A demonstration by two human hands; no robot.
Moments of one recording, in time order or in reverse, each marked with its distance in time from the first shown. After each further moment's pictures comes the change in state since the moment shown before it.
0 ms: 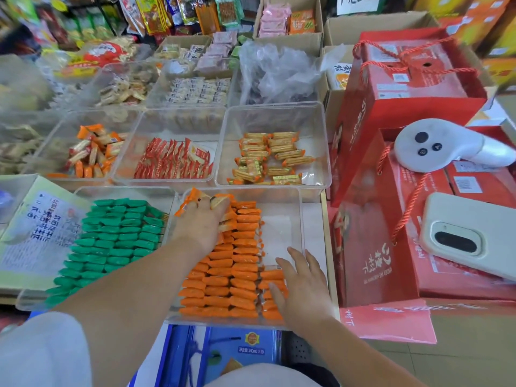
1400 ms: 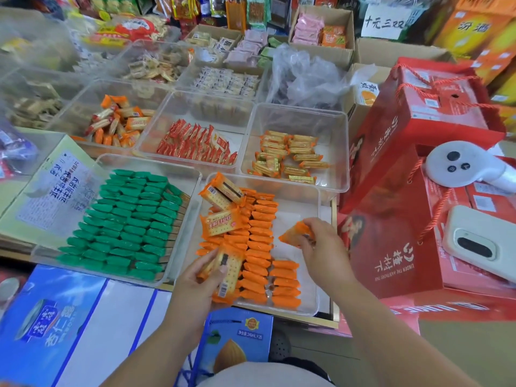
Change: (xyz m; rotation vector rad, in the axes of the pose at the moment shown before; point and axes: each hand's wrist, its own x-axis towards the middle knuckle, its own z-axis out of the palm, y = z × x) left_hand -0.174 0.016 0.050 -2.005 0.065 -0.527; right_hand 0.026 -0.031 -0.073 0.412 0.210 -0.074
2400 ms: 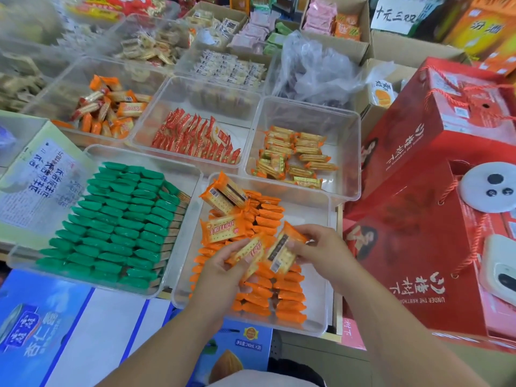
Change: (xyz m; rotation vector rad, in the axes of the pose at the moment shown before) left_hand 0.050 0.009 0.030 0.026 -0.170 -0.013; right_hand 0.039 -0.015 0.006 0.504 -0.303 0.322
